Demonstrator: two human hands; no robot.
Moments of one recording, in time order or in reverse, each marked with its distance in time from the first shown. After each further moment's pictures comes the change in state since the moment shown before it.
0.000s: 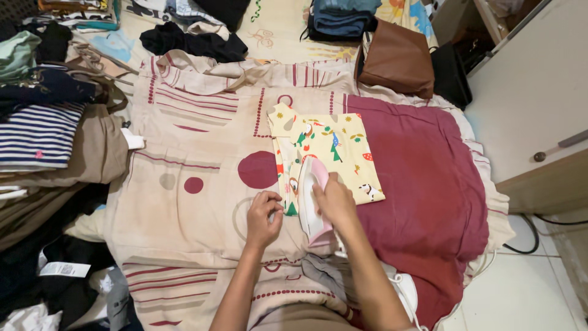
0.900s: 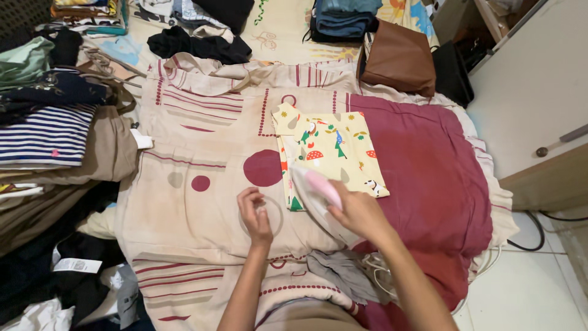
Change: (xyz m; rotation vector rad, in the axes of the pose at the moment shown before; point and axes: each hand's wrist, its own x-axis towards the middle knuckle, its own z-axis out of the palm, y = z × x) left_hand -0.013 -0.020 0.004 -0.204 0.427 0.137; right_hand -0.043 0.018 -0.051 -0.183 -0.048 -0.485
